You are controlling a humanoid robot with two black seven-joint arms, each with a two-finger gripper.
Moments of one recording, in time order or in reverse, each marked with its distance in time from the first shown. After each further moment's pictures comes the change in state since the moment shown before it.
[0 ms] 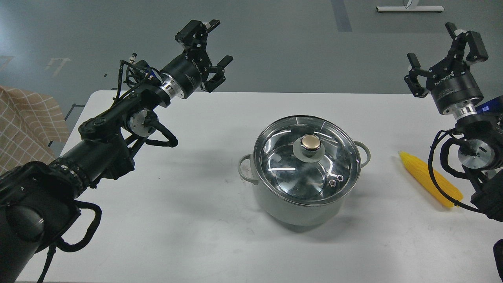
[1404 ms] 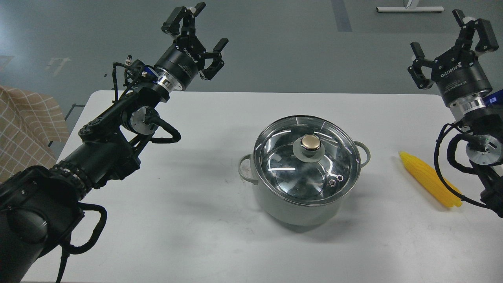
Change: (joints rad) left arm 0.032 -0.018 -0.100 -0.048 -0.080 0.000 -0.051; right arm -0.008 -0.058 -0.008 0.106 0.004 0.000 0.000
